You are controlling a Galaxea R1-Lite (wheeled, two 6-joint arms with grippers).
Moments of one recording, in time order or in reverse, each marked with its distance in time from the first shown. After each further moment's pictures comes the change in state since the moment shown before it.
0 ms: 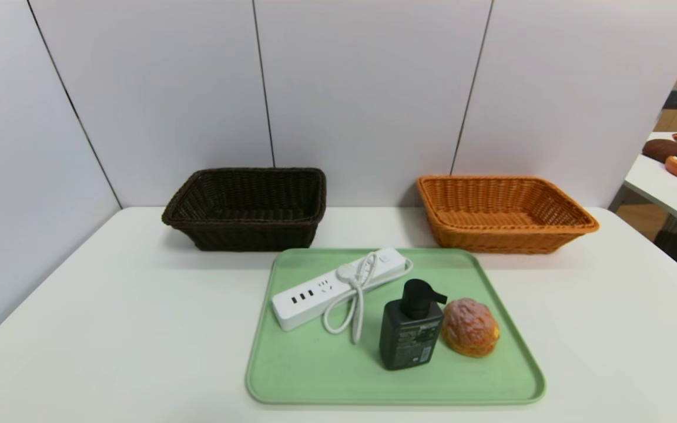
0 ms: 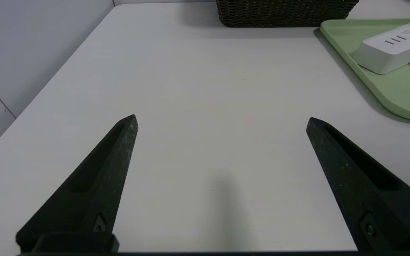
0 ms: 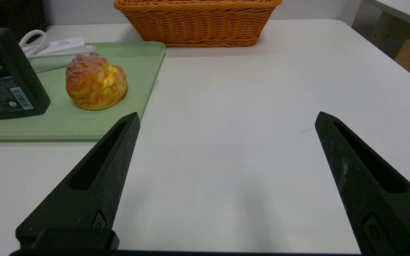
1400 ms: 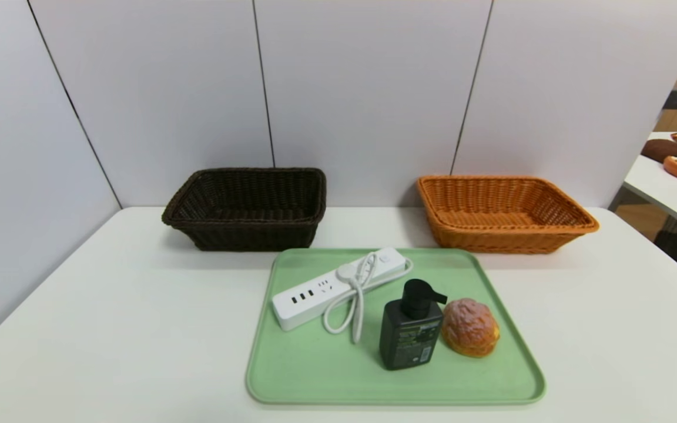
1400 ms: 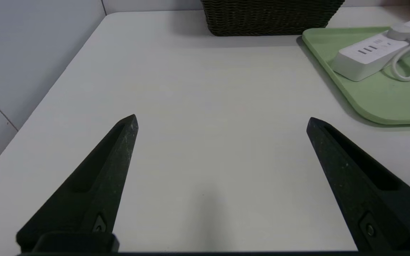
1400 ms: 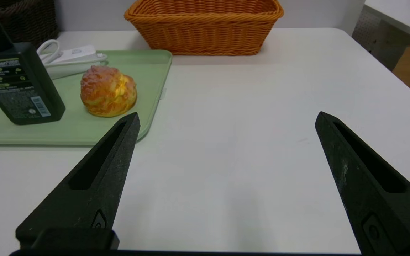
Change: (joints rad) left arm 0.000 0.017 -0.153 0.146 -0.045 0.000; right arm 0.000 0.011 -0.137 0.136 0.022 -0.003
